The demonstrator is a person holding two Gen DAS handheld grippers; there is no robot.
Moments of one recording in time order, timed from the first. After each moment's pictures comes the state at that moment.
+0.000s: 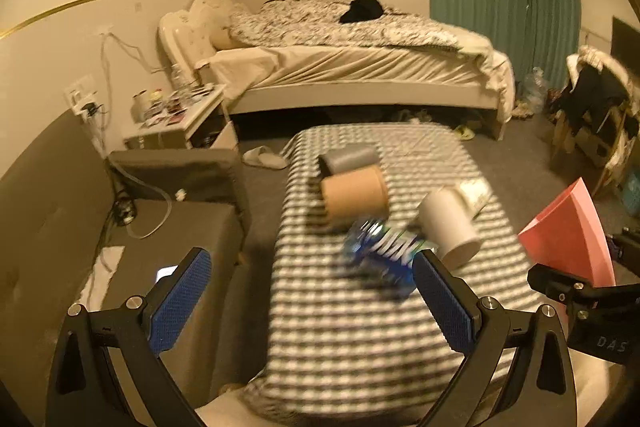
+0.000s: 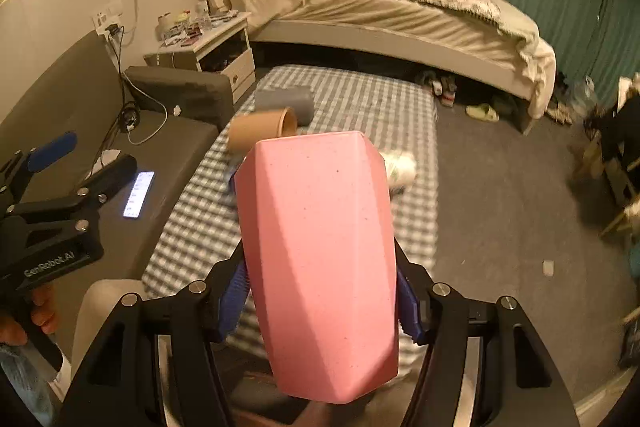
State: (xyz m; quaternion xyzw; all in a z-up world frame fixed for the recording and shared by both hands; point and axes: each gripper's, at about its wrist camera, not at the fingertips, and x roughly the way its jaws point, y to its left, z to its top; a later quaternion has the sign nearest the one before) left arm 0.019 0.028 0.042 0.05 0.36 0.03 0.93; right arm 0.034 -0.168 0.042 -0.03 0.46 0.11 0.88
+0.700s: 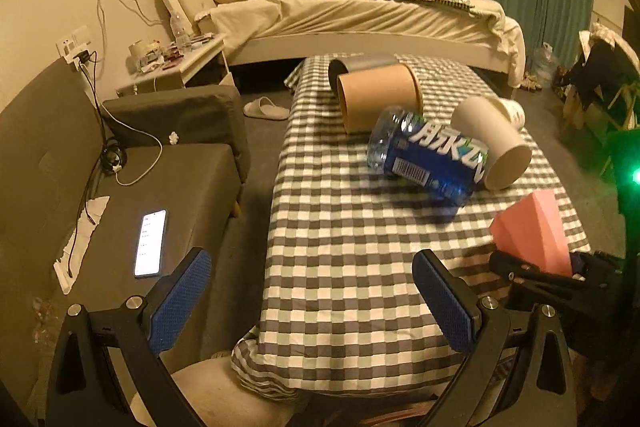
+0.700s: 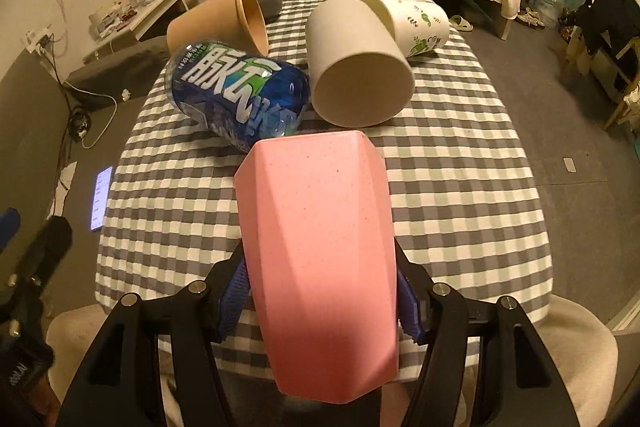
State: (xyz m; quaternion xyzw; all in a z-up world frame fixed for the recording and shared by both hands) left arm 0.013 0.050 -0.071 0.04 0.42 0.02 0.91; right arm 0.045 -0.129 -0.111 0.06 0.53 0.02 0.85
